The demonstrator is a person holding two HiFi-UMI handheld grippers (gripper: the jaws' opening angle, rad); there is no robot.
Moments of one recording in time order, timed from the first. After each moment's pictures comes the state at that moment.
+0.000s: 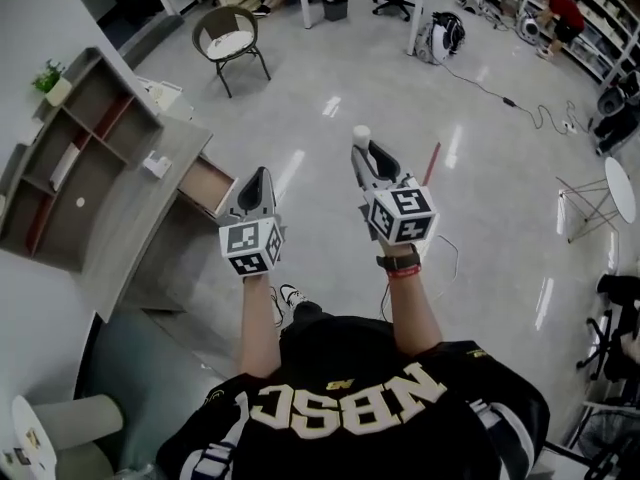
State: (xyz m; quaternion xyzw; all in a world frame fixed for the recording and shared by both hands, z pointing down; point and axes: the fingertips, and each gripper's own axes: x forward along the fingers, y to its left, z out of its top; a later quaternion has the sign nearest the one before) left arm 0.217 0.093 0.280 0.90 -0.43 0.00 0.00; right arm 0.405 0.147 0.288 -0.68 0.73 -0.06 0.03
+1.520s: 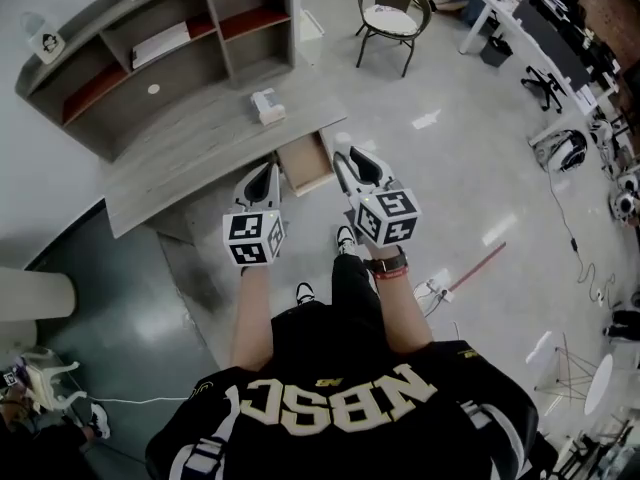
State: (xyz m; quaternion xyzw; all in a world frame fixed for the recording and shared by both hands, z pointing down) left arm -0.103 -0.103 0.363 0.77 -0.63 -0.01 0.09; right arm 0.034 -0.137 0.360 -0.40 0.91 -0.10 -0.06
